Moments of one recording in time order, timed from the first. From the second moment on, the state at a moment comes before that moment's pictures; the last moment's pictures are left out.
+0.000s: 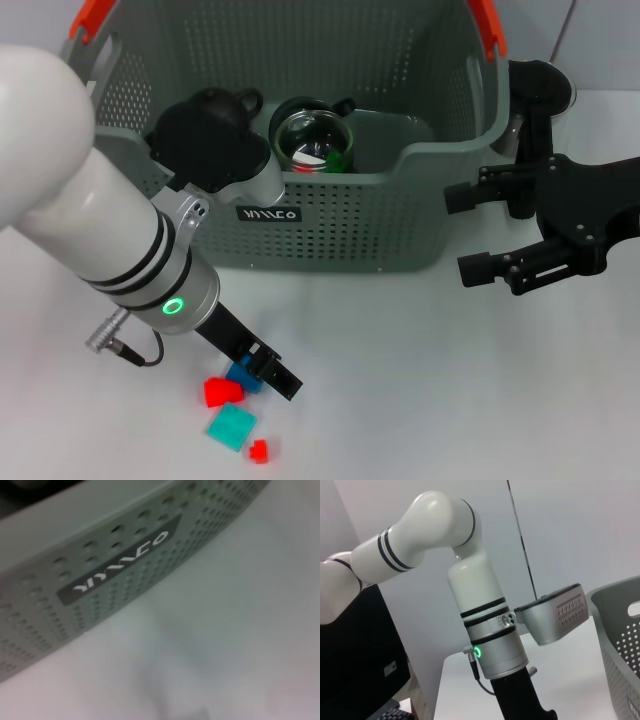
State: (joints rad) left arm -0.49 -2.17 -1.53 -1.42 -0.48 1.55 -2.85; right arm 0.74 1.94 -0.78 -0.67 -1.98 -1.91 1.55
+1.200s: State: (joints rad) left arm -0.49 -2.18 -1.44 -1.38 -0.39 1.46 -2.98; right arm 0.74 1.93 -0.78 -0.70 -1.98 -1.95 1.50
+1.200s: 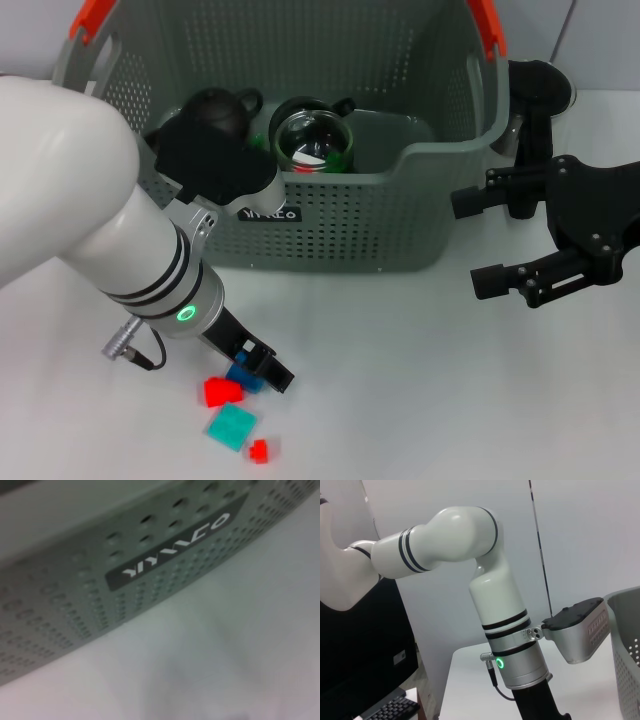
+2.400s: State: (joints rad) left arm -0.51 -2.18 -1.43 -1.33 -0.37 1.44 -2.98; right arm 0.73 1.93 -0.77 -0.70 -1.98 -1.95 1.49
